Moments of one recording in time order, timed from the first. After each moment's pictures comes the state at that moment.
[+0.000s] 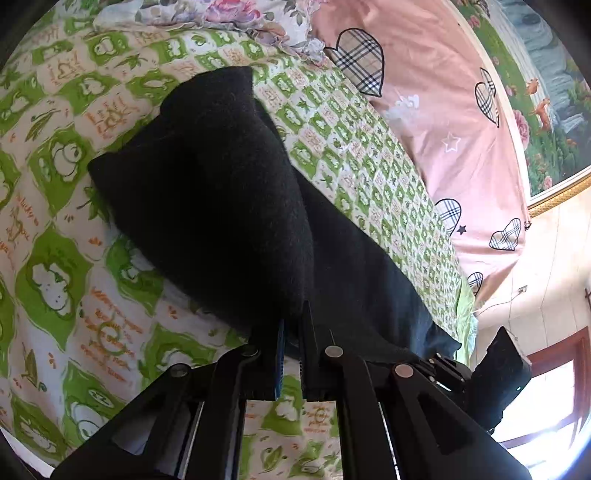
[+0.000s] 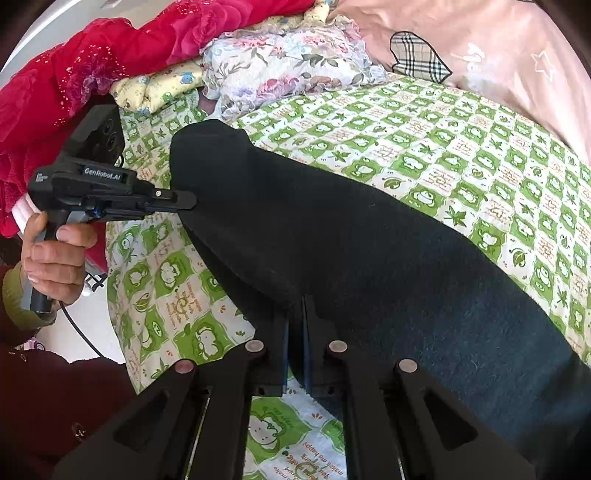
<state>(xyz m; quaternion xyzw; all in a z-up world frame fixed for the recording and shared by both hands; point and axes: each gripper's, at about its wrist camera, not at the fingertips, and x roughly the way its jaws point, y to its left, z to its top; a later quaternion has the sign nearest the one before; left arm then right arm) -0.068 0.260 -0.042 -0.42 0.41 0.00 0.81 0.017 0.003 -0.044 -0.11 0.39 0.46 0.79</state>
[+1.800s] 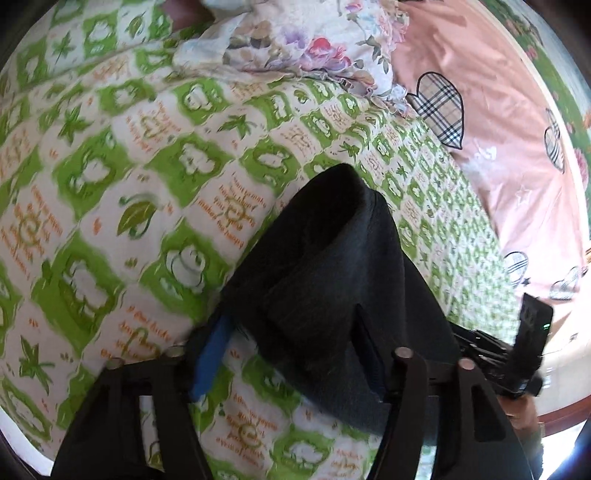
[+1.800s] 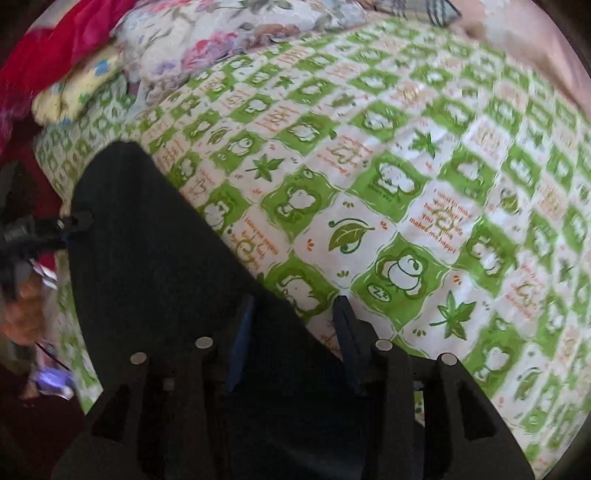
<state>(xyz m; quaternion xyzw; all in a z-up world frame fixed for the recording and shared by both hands) -0.048 0.328 -0.045 -0.37 0.41 0.16 0.82 0.158 0.076 -0.064 -0.13 0.51 0.43 0.73</state>
